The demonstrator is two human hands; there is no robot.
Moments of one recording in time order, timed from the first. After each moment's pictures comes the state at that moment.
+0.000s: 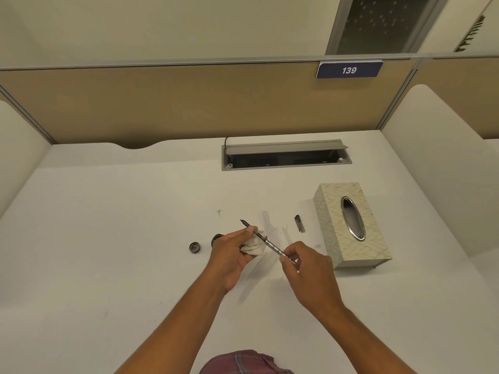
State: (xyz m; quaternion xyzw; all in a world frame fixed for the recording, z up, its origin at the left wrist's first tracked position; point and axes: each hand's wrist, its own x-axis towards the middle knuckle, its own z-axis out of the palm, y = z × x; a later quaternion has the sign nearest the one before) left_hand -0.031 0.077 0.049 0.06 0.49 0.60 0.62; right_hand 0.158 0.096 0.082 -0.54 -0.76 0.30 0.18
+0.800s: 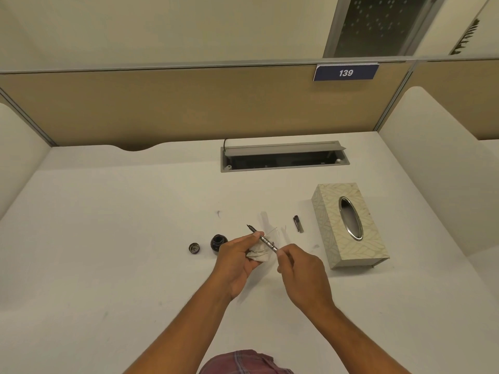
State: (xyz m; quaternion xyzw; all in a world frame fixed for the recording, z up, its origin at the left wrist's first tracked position) left_hand -0.013 0.070 0.052 0.04 0.48 0.59 0.65; right_hand 0.144 0.085 0.093 -0.57 -0.75 0.31 0.16
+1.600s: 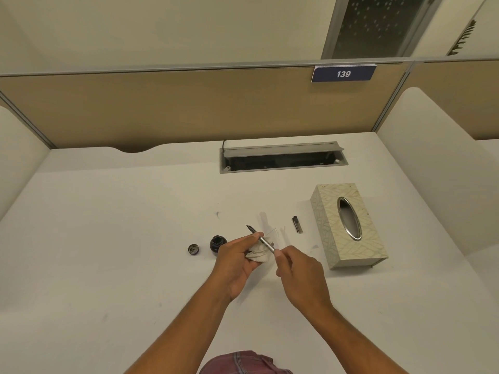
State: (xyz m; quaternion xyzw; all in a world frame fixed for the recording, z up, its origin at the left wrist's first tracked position) left_hand -0.011 0.069 0.057 0.03 0.49 0.59 0.64; right_hand 0.145 0.084 0.095 -0.57 -0.74 0.33 0.14
